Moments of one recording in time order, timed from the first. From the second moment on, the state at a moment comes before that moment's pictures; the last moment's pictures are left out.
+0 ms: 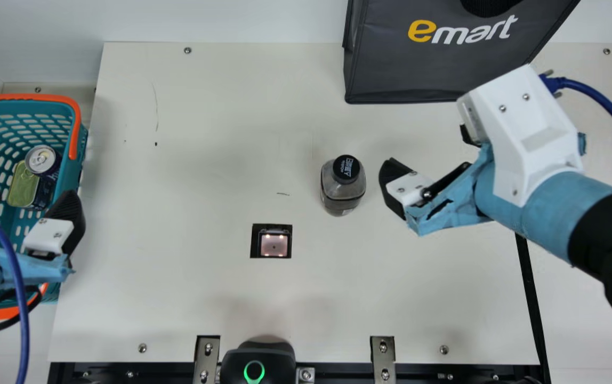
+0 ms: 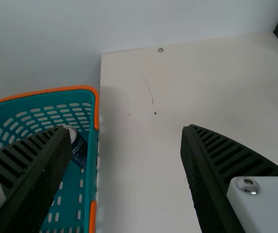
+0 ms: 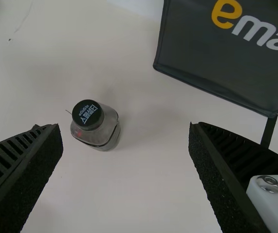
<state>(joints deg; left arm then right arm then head) 4.4 37.7 -43.9 -9.1 45.1 16.4 23.6 64.2 -75.1 2.4 60.2 -5.8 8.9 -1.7</state>
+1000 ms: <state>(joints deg) 4.4 37.7 -43.9 -9.1 45.1 16.4 36.5 76.2 -77.6 -7.6 60.7 5.2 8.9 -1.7</state>
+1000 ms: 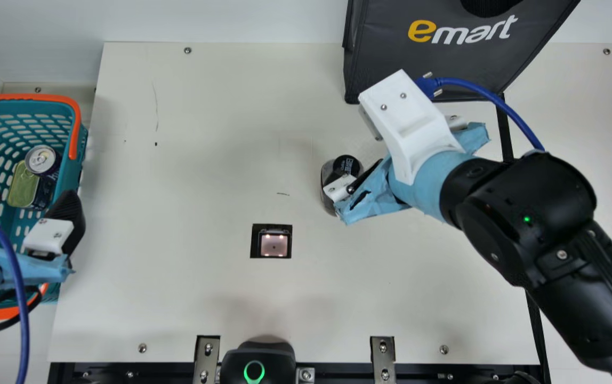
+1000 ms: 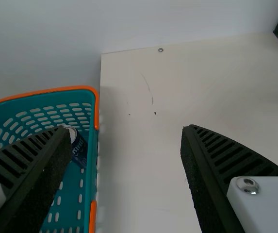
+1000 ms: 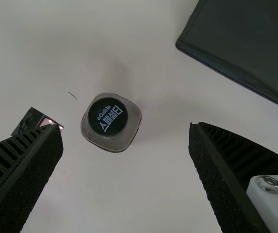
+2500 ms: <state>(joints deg) 4.4 37.7 -43.9 -9.1 45.1 16.4 38.4 85.6 -74.7 -7.4 55.2 6.5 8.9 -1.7</state>
